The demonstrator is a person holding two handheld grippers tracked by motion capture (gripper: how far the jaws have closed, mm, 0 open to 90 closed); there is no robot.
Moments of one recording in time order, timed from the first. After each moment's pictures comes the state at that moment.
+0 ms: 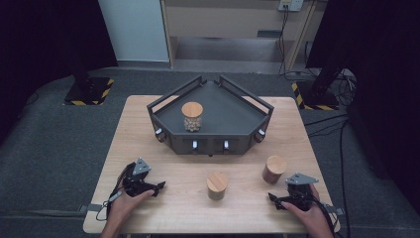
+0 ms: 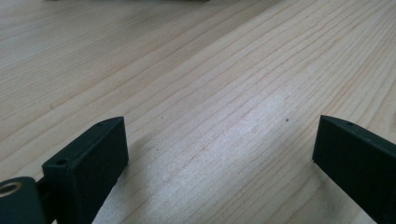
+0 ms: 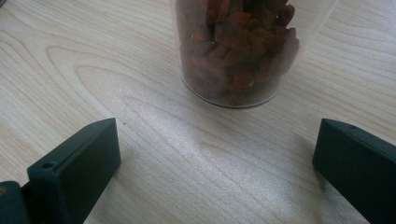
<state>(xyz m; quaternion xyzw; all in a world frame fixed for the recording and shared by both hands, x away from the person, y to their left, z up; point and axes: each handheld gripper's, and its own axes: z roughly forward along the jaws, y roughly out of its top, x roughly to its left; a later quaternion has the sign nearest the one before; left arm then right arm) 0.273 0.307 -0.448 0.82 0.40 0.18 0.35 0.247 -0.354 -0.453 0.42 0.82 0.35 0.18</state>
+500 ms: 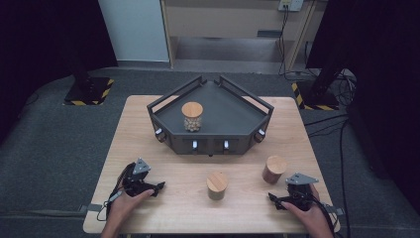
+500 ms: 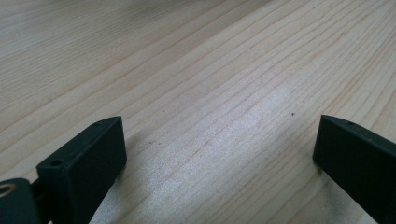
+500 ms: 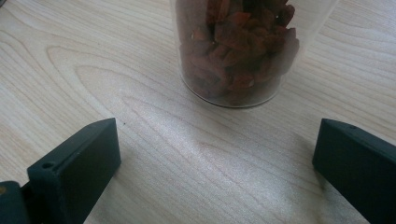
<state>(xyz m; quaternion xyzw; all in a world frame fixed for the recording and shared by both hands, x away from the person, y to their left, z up) 0.275 0.307 -0.447 0.83 0.41 0.18 0.35 0.247 -0.354 -0.453 0.42 0.82 0.35 0.18</state>
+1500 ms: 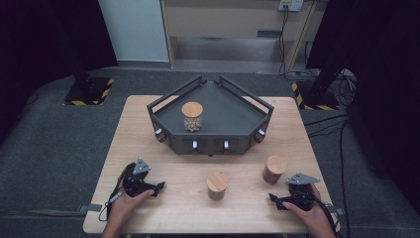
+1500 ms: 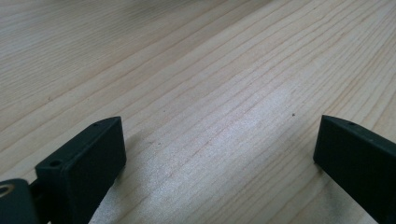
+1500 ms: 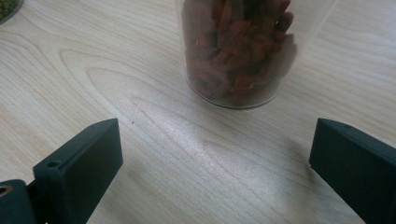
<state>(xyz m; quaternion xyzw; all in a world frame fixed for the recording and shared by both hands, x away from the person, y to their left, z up) 0.275 0.306 -0.448 0.83 0.41 0.18 0.35 0.245 -0.359 -0.445 0.42 0.82 0.36 0.18</state>
